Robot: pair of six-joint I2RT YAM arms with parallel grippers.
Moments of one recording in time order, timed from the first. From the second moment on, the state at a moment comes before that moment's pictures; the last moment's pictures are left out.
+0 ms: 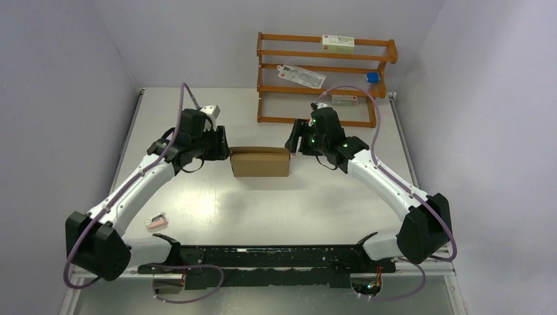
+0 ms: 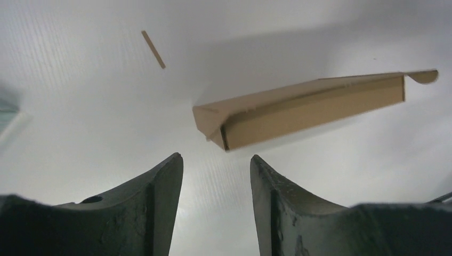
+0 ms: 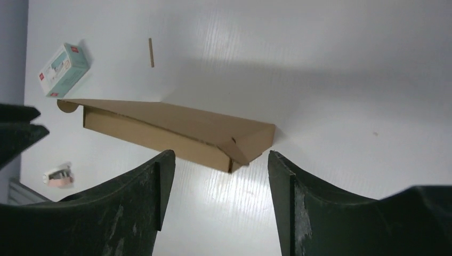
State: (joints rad) left arm -0.41 1.21 1.00 -0.51 0.06 -0.37; right arm 0.54 1.36 1.08 -0.38 0.00 0.57
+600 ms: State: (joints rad) left arm -0.39 1.41 1.23 -0.66 0.10 -0.12; right arm 0.54 1.46 1.18 -0.49 -0.08 0.25
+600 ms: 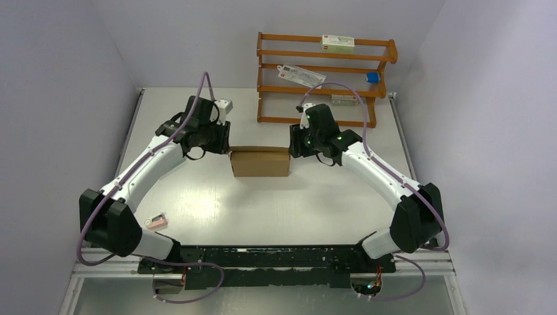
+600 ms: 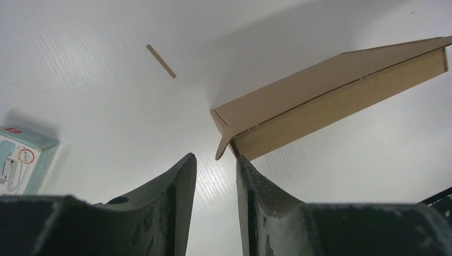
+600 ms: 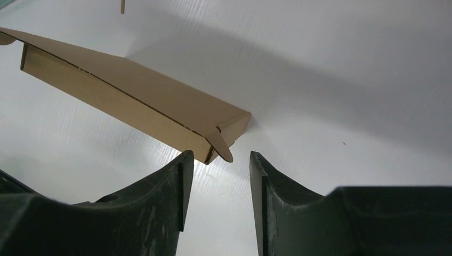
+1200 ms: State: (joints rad) left arm -0.39 1.50 1.30 -0.71 0.15 -0.05; right arm 0.55 1.51 1.22 -0.49 -0.11 0.19
